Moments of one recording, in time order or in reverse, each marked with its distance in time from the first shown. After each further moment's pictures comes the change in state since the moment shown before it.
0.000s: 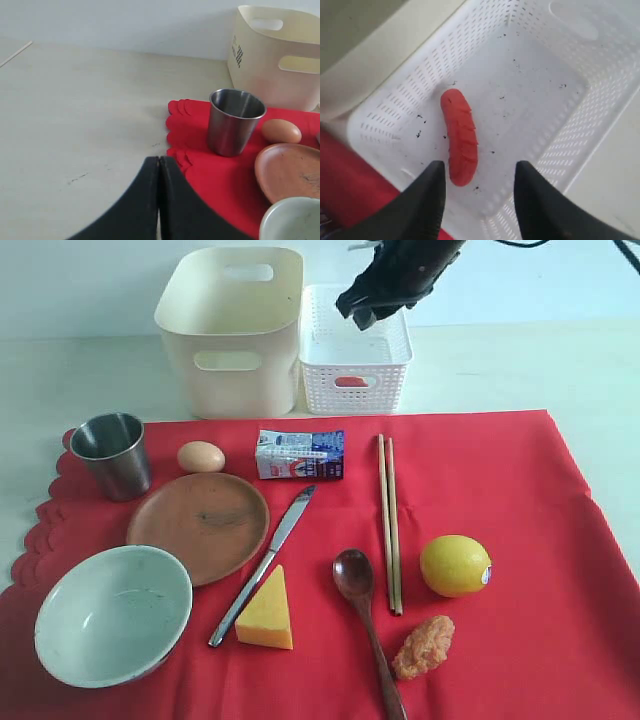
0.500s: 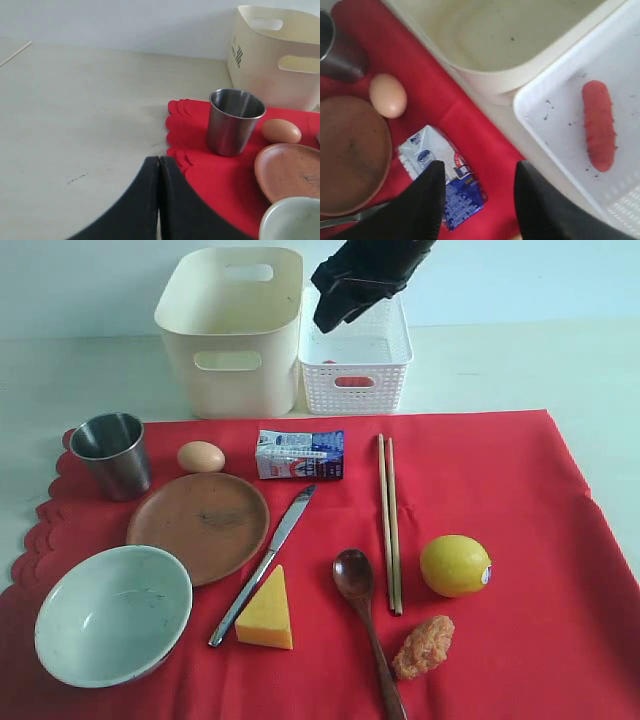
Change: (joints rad) left arm 0.000 0.000 0.000 0.000 0.000 0.000; right arm 0.030 -0.081 -0.004 0.282 0.267 -0.162
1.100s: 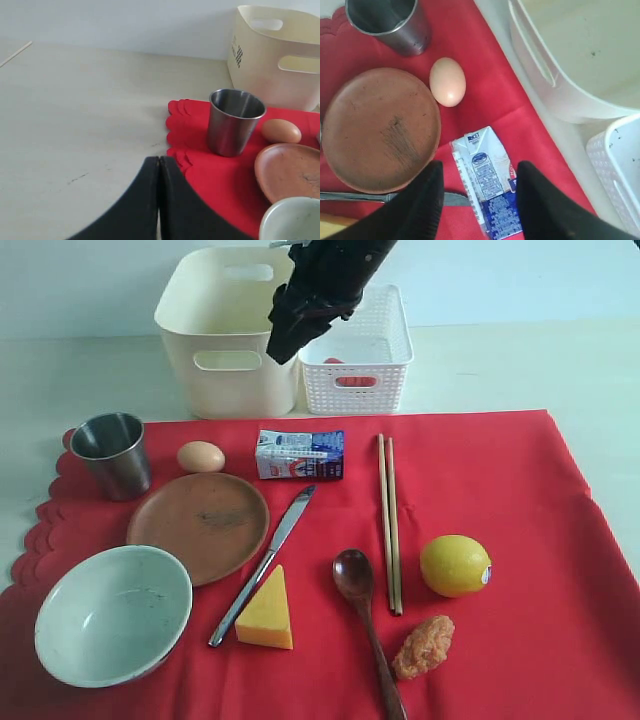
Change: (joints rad) left arm 0.000 0.000 0.000 0.000 0.000 0.000; right arm 0.110 0.000 0.000 -0.009 0.046 -0.121
